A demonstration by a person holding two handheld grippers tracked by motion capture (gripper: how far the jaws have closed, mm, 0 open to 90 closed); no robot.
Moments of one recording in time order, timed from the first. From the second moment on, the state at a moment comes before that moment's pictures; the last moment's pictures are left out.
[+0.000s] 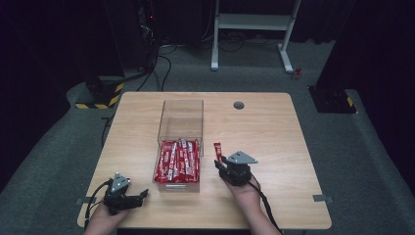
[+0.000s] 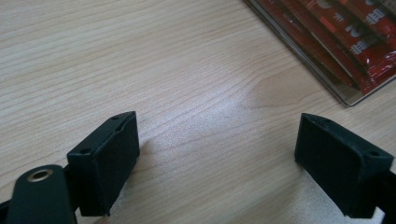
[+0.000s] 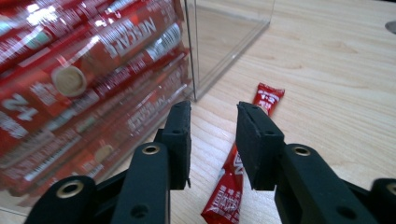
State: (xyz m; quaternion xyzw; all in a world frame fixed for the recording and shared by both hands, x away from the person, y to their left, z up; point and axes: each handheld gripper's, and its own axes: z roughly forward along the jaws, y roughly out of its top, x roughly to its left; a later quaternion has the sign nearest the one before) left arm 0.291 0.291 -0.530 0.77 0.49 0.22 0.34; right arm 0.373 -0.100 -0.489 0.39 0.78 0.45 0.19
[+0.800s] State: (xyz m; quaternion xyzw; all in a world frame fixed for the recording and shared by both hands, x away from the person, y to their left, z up) left arm 0.291 0.292 -0.530 0.77 0.49 0.21 0.34; right arm 0.372 -0.105 -0.461 0.39 0.77 0.46 0.20
